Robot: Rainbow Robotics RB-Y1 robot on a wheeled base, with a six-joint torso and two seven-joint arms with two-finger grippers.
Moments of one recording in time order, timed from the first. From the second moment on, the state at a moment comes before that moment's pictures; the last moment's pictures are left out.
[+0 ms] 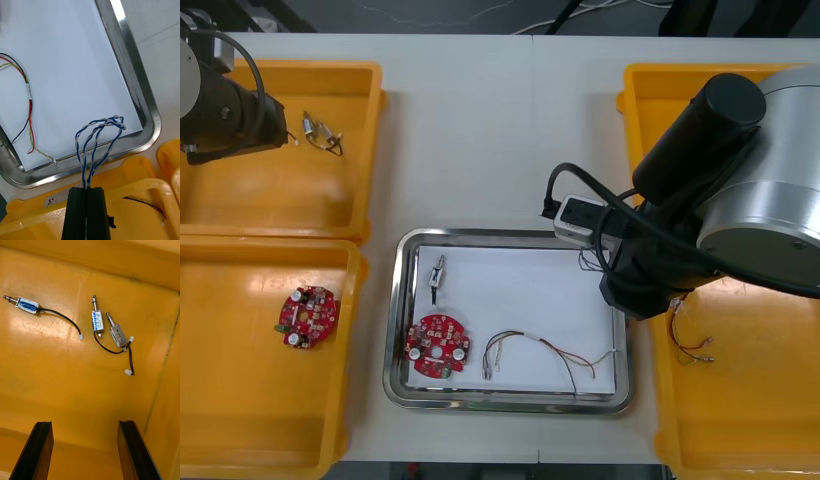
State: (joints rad) right arm -0.68 -0.71 0.52 -2.27 -0.86 1.92 1.58; left arm -0.62 0.65 0.06 -1.76 0.46 1.65 -1.09
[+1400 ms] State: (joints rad) right arm -0.80 -0.54 0.91 -1.81 -0.63 1.53 1.69; left arm -0.84 0.62 0.17 -1.23 0.24 1.42 -1.09
